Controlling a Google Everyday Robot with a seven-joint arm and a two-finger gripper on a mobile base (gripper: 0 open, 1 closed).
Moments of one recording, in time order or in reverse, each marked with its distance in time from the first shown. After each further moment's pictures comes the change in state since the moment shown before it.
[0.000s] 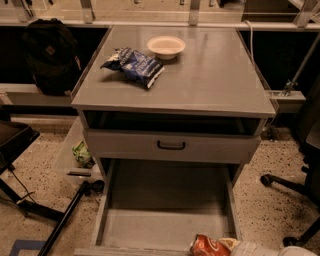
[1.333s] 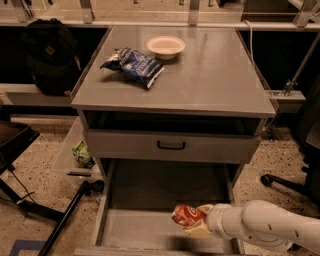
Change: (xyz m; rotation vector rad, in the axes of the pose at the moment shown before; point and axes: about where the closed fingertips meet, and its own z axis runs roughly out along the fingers) arm -0.082 -0.049 0.069 -0.033 -0.019 -0.061
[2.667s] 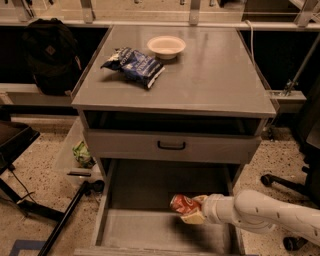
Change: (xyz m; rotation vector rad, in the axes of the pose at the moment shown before) arm 0.010 -0.048 0.066 -0.033 -0.065 0.031
